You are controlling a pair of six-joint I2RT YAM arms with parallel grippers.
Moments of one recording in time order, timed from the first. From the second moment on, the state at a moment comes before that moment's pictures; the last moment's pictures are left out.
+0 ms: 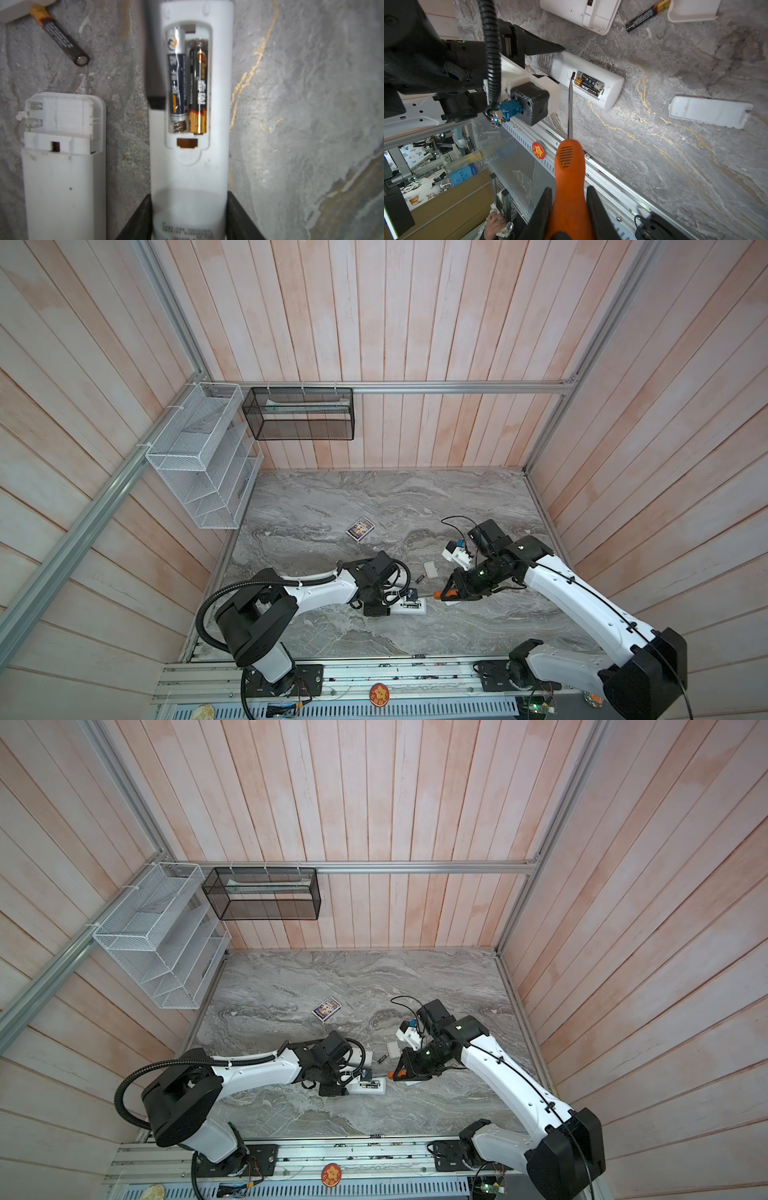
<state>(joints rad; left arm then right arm) -0.88 1.63 0.84 -0.44 0.18 0.76 0.53 1.18 0.96 -1.11 -0.63 0.34</state>
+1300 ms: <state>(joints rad) -0.88 1.63 0.84 -0.45 0.18 0.76 0.60 1.32 0.99 -1.06 -0.55 0.35</state>
